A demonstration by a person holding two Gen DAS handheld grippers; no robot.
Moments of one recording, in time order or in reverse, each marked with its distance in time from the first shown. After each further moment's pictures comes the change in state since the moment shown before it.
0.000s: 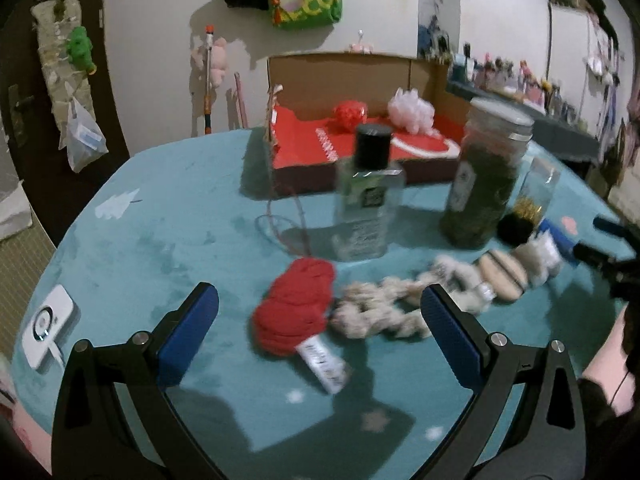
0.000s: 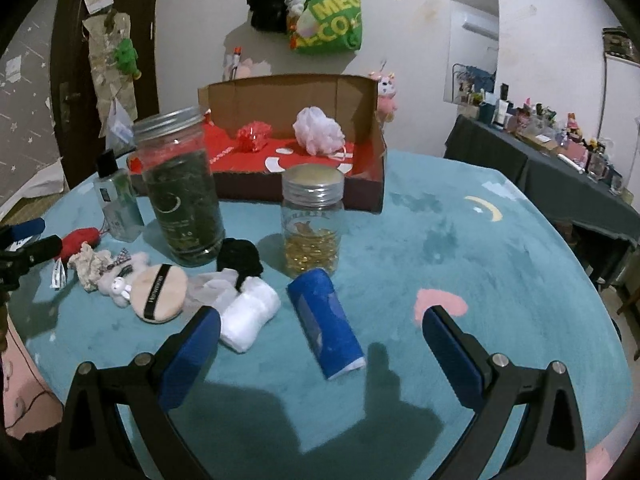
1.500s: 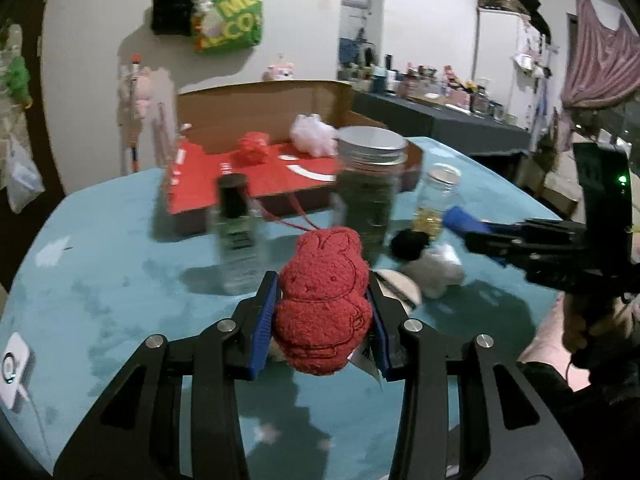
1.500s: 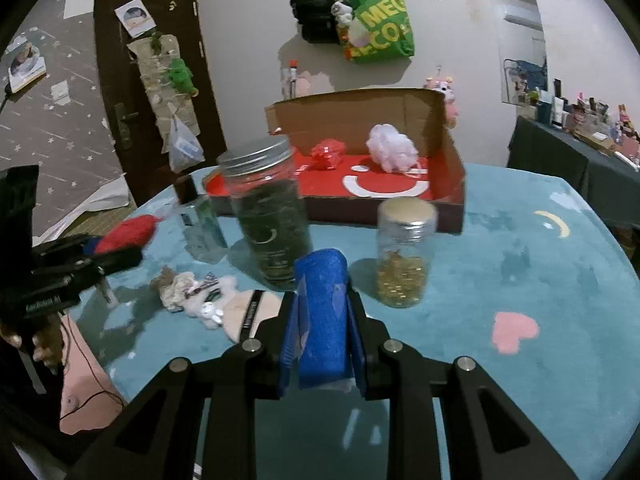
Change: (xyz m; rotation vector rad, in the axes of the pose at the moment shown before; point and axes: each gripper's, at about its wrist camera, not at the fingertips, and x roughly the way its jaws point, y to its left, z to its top) left arm -0.029 -0.059 0.016 0.105 -0.079 -0.271; right arm -0.015 0.028 0.016 0.009 -0.041 0.274
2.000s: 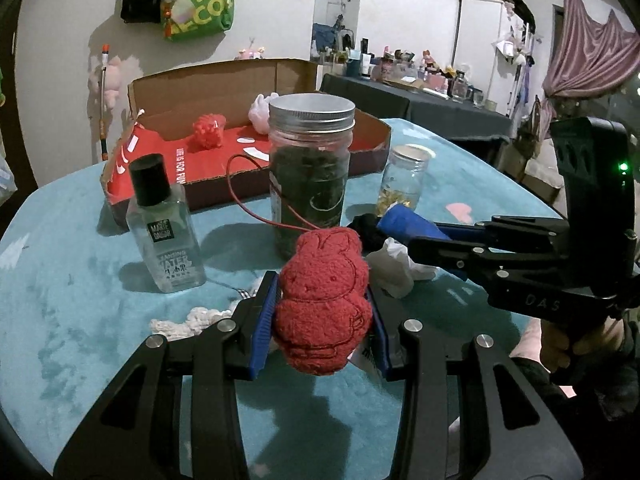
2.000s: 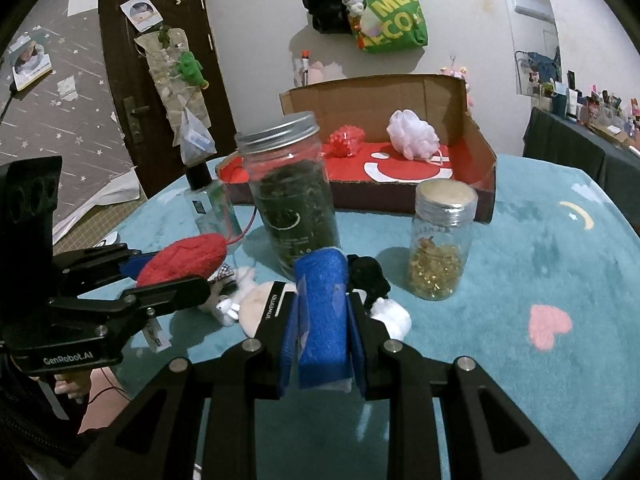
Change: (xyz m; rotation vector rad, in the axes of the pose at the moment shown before) left arm 0.033 -0.027 -0.004 0.012 0.048 -0.069; right arm 0.018 0.010 -0.005 0.006 0.028 0.040
